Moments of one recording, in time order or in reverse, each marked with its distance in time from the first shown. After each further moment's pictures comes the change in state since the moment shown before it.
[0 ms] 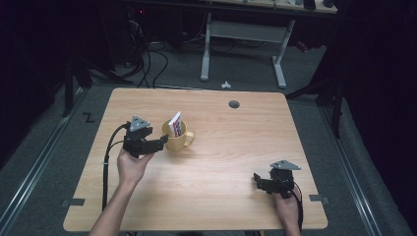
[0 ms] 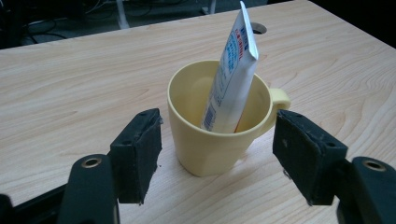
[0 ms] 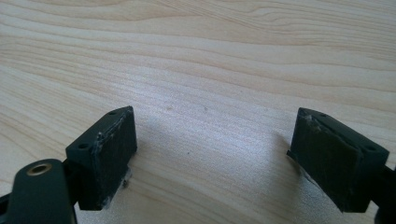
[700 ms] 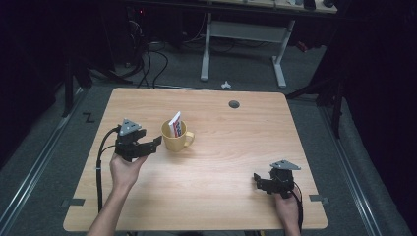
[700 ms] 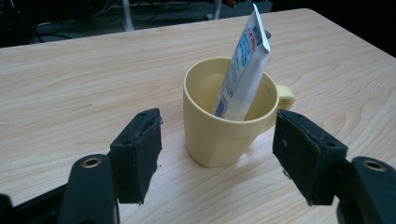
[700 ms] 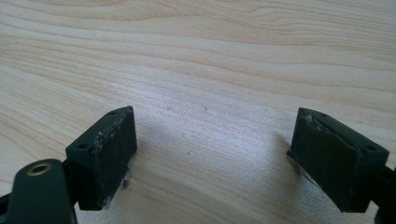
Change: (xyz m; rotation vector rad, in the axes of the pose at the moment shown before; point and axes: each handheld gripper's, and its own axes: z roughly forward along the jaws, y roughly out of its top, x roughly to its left) left arm 0.009 -0.009 -0.017 -0.031 0.011 -0.027; right arm 0.000 0.000 0.000 0.001 -0.001 0.001
